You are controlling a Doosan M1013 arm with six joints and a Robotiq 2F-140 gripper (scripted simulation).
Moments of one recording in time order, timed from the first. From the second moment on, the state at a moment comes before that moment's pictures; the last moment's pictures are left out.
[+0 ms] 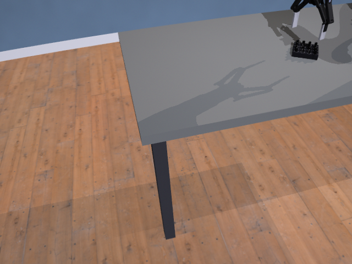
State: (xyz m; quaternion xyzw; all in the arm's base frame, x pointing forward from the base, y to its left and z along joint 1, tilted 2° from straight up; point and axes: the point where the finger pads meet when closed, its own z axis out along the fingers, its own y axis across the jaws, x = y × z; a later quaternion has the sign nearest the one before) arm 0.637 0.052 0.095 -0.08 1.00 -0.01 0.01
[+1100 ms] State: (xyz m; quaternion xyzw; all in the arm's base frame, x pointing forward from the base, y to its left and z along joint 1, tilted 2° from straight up) arm 0.662 0.040 0.099 0.22 0.98 -0.01 0.01
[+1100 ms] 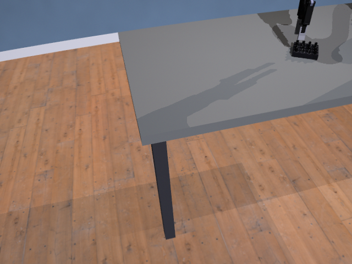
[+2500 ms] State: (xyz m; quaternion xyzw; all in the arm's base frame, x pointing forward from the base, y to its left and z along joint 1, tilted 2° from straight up) arm 0.662 0.040 0.093 0.22 0.98 -0.01 0.01
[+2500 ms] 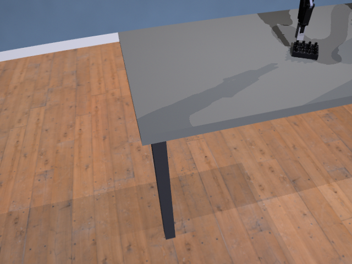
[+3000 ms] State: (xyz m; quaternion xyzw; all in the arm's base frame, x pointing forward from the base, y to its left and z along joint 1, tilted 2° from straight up) arm 0.662 0.040 0.077 0.22 0.98 -0.01 0.01
